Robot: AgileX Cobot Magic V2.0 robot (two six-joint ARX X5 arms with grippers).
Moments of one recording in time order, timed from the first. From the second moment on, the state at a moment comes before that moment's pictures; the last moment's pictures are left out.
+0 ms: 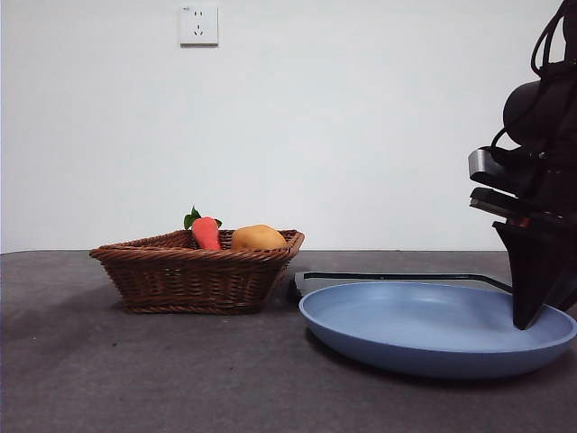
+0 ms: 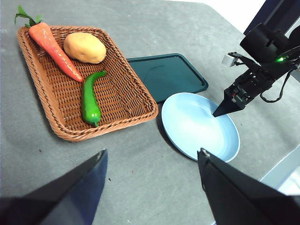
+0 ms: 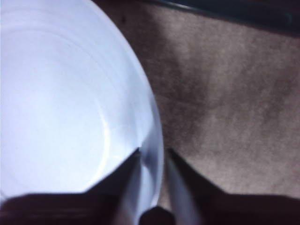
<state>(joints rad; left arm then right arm) 0.02 0.60 0.82 -0.79 0.68 0.03 0.16 1.69 1.00 -0.69 -0.29 -0.09</state>
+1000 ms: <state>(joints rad) -0.35 1.32 1.12 -0.57 0.24 -0.01 0.05 1.16 1.00 -0.91 -0.28 -0.04</state>
